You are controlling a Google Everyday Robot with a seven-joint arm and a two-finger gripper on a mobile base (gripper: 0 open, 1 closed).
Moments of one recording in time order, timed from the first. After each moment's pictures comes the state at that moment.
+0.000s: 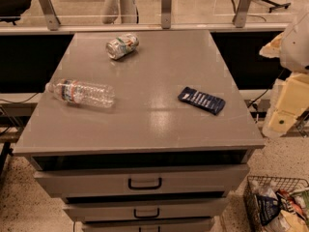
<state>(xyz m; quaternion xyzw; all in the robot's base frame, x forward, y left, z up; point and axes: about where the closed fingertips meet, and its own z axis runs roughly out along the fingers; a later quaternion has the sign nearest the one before) 0.438 -0.217 0.977 -0.60 0.78 -0.03 0.16</state>
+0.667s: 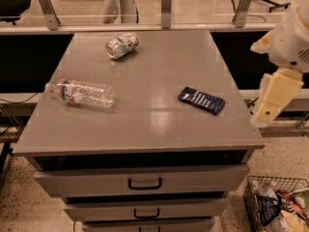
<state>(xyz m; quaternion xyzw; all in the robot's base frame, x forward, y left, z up) 0.465 -0.210 0.969 -0.61 0.77 -0.03 0.18</state>
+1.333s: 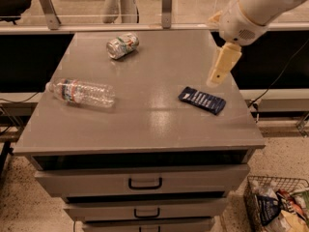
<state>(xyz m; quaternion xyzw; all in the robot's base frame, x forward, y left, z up) 0.605 -0.160 0.956 -0.66 0.70 -0.02 0.27</state>
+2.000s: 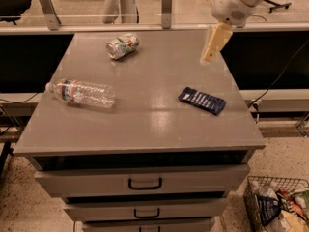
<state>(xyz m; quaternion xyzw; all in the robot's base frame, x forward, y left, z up) 0.671 -0.137 0.985 -0.69 0.64 -0.04 0.33</state>
